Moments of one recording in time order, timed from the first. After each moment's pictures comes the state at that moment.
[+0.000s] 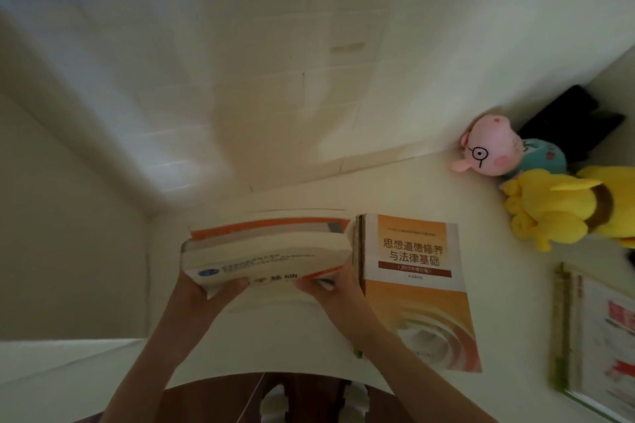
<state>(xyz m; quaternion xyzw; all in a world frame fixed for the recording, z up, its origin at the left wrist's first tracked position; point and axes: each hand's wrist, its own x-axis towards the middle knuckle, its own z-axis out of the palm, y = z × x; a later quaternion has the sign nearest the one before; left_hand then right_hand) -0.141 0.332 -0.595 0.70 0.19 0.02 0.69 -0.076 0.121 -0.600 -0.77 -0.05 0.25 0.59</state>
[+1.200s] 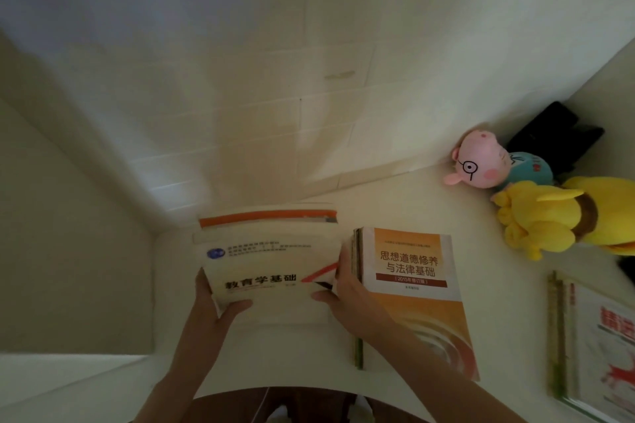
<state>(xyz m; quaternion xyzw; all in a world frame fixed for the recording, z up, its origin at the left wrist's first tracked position) -0.147 0.321 -0.618 0.79 0.25 0.03 0.56 -0.060 0.109 -0.585 -0.81 -0.18 0.27 0.49</state>
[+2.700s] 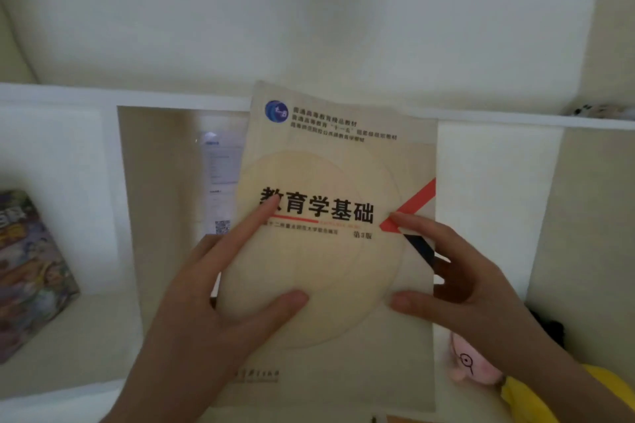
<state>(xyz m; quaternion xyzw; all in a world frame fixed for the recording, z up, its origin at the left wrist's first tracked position) -0.274 0.271 -0.228 0.79 -0.09 0.40 0.46 -0.175 0.044 -0.223 -0.65 -0.43 -0.07 0.62</state>
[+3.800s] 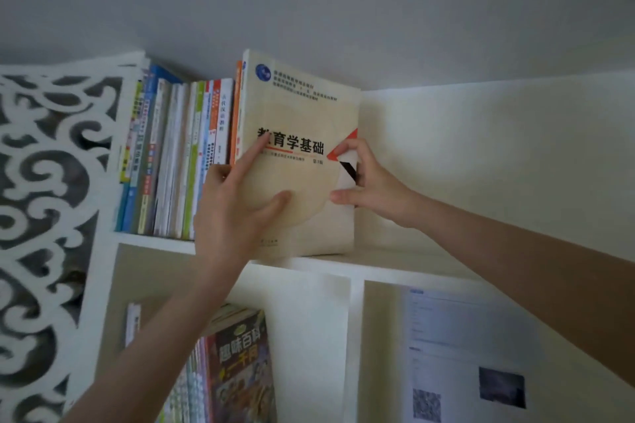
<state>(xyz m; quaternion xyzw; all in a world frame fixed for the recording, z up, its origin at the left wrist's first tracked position) -0.288 0.492 -0.038 0.69 0.17 0.69 0.11 -0.087 0.410 0.032 -0.52 -0.73 -0.04 0.45</state>
